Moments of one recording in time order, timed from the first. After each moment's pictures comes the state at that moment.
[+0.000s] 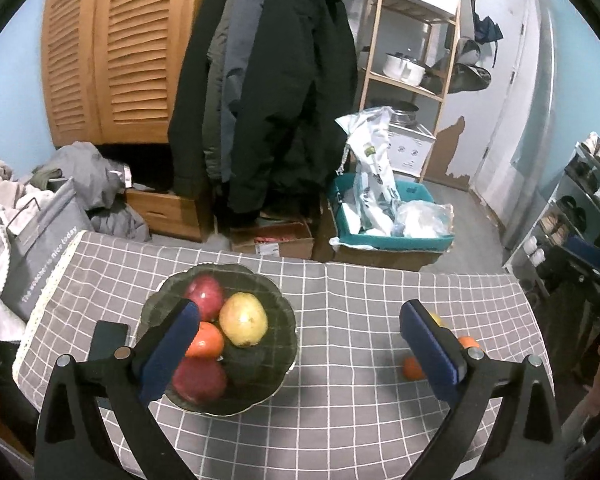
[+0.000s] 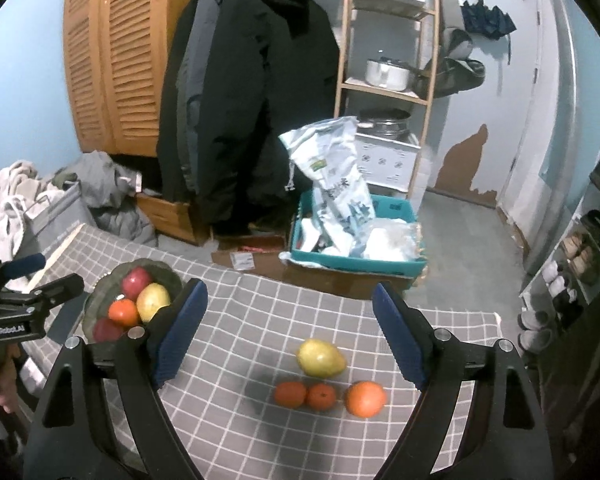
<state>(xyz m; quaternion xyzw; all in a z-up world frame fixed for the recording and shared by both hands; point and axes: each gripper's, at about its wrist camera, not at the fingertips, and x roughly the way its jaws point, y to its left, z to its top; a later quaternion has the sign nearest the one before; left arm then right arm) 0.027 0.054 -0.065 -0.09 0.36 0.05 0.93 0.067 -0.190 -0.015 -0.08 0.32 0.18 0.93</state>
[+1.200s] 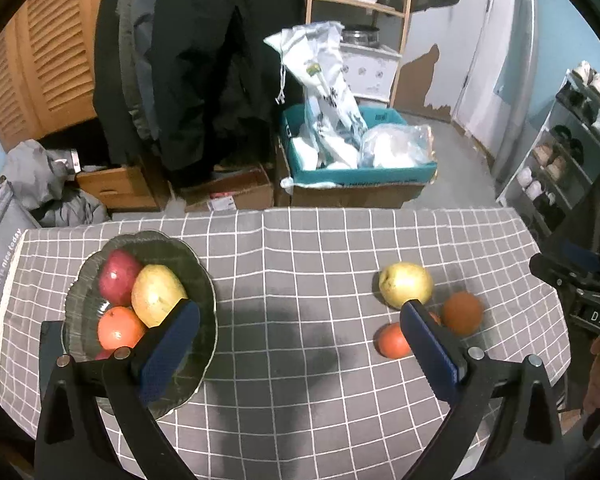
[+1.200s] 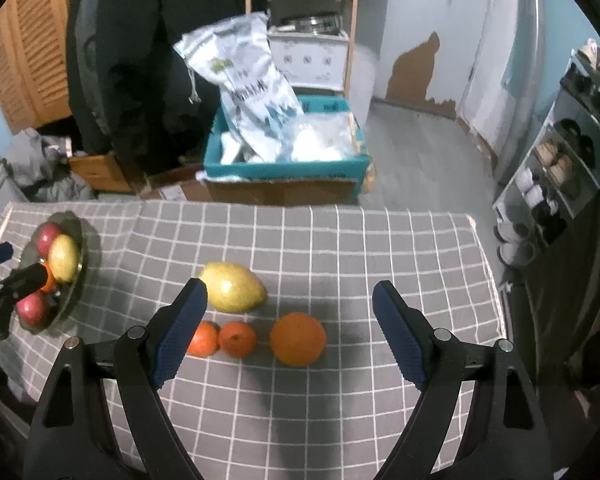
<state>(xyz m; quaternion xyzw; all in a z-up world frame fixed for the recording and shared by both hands) 0.098 -0.033 -0.140 -0.04 0.45 0.00 0.89 0.121 -0.276 -0.123 -0.05 0.46 0.08 0.88</state>
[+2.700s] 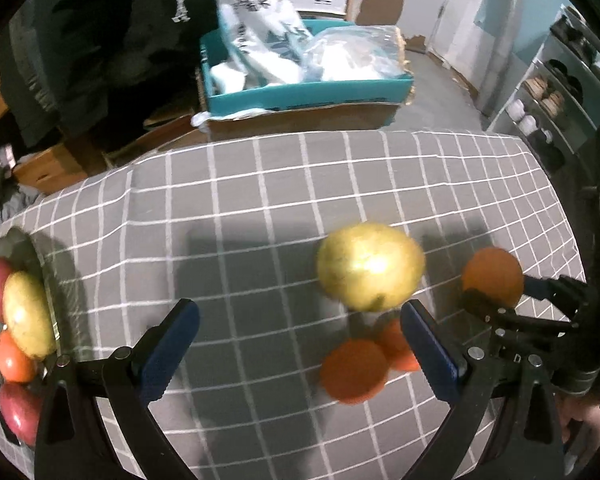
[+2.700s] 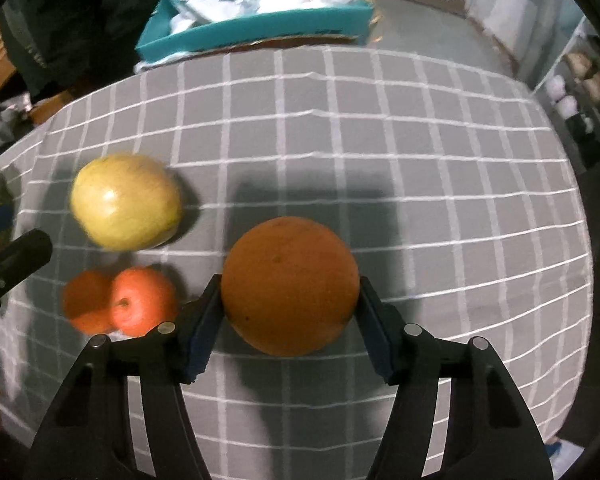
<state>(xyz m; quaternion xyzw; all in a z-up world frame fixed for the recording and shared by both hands) 0.179 -0.125 -0.250 0.00 0.54 -0.07 0.84 0.164 -0.319 -0.266 -0.03 0.59 0.05 0.80</state>
